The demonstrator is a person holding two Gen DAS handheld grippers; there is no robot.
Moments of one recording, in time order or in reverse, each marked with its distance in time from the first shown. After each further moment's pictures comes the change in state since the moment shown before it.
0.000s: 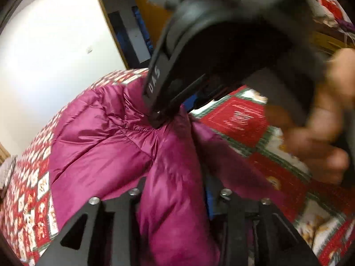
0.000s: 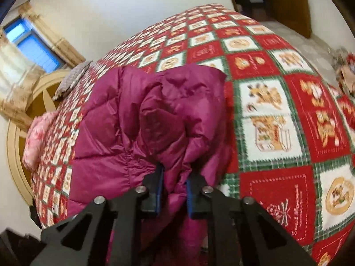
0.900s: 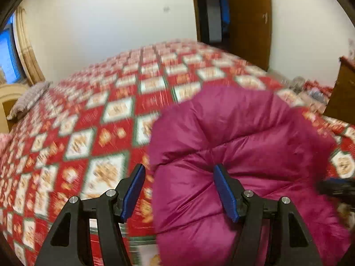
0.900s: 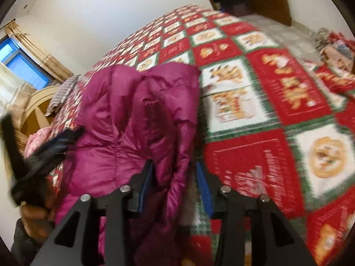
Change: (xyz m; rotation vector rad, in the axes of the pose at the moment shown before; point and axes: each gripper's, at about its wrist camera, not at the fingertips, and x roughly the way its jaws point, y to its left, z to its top) left arm 0.018 0.230 -0.041 -0.483 0.197 0.256; right arm -0.036 -0.027 -0.029 0.081 -0.045 -0.060
